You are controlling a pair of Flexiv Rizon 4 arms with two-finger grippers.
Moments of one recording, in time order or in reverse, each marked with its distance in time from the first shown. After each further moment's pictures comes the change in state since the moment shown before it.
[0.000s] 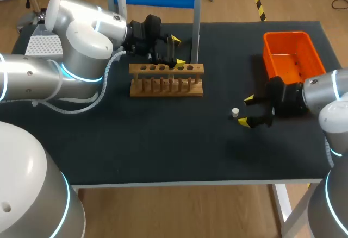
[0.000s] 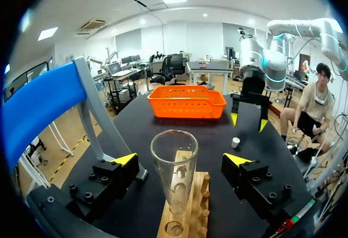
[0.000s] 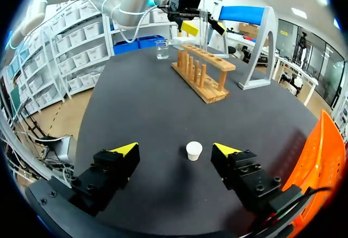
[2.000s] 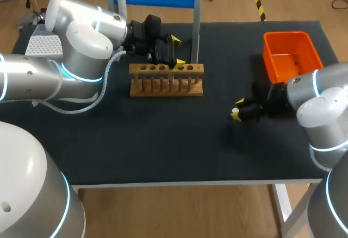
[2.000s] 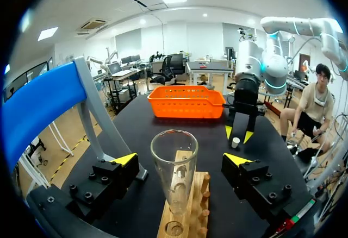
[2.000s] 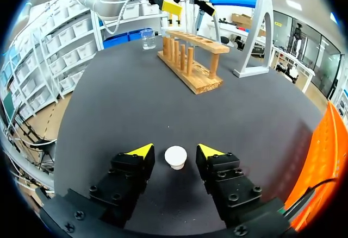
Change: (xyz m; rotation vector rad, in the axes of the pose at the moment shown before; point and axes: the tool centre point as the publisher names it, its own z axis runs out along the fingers) left arm 0.000 0.000 0.000 0.000 0.000 0.000; right arm -0.024 -0.008 0.038 0.055 -0.040 0.041
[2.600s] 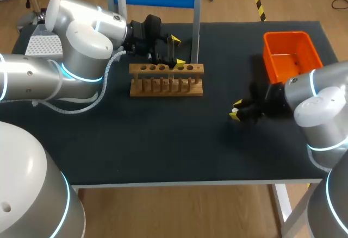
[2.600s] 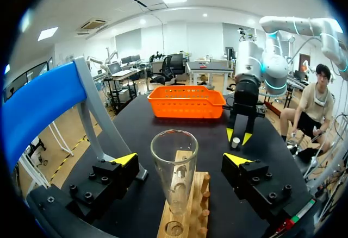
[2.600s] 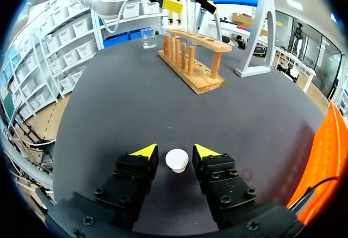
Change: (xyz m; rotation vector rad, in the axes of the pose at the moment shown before) left arm 0.000 0.000 0.000 0.000 0.000 0.000; right arm 0.001 0.000 0.005 0.008 0.003 0.000
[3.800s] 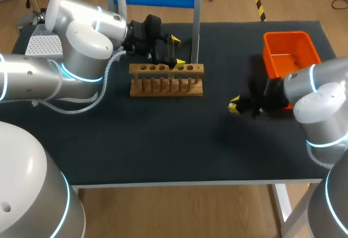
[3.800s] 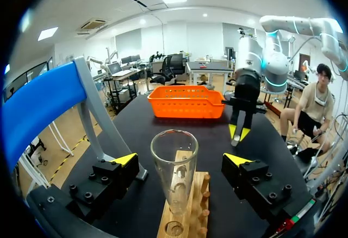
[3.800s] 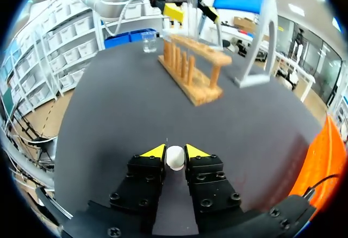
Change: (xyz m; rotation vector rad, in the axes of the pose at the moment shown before) left arm 0.000 0.000 0.000 0.000 0.000 0.000; right arm -0.002 0.029 -0.008 -0.027 0.000 -0.064
